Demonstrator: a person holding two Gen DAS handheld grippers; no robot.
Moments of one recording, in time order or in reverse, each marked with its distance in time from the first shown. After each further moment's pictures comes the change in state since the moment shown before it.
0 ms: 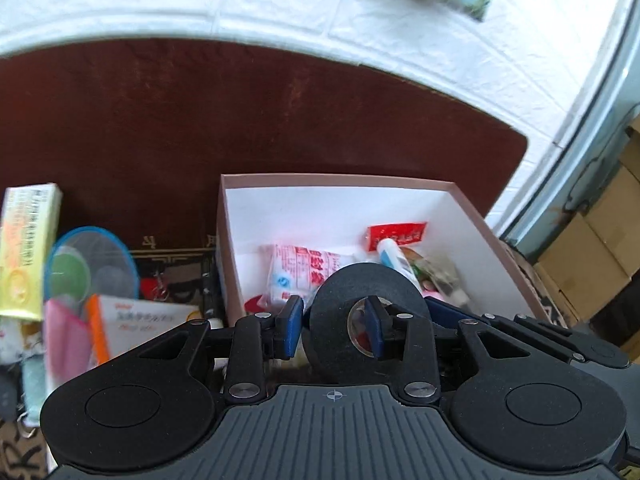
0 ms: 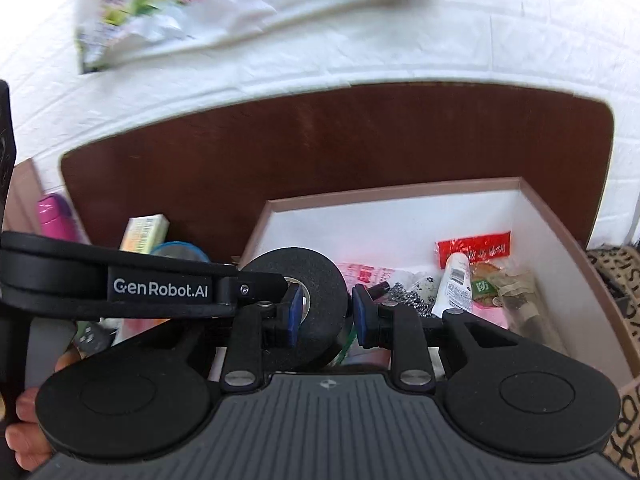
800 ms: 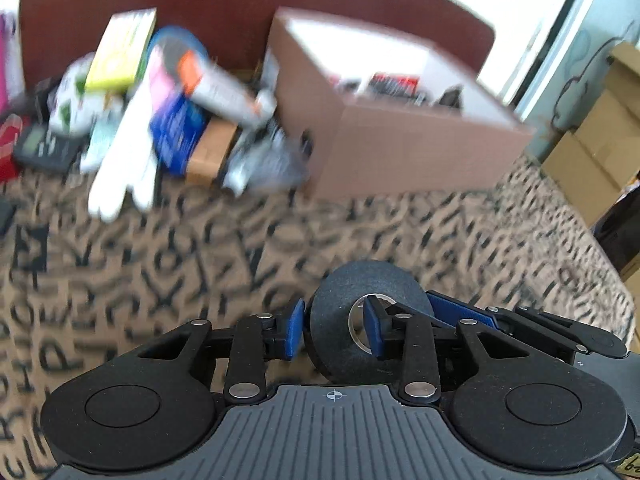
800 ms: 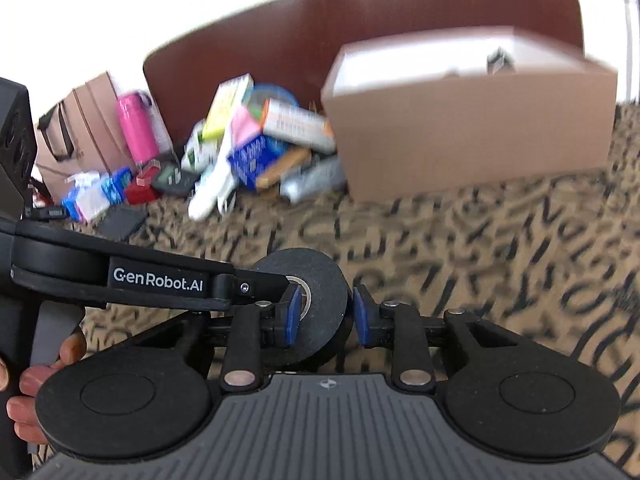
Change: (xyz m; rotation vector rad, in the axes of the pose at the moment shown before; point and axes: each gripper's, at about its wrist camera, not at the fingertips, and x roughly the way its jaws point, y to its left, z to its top) left arm -0.124 0.014 -0.213 0.046 0.081 0.015; right arm -0.128 0.074 -0.195 0.026 0.024 0.086
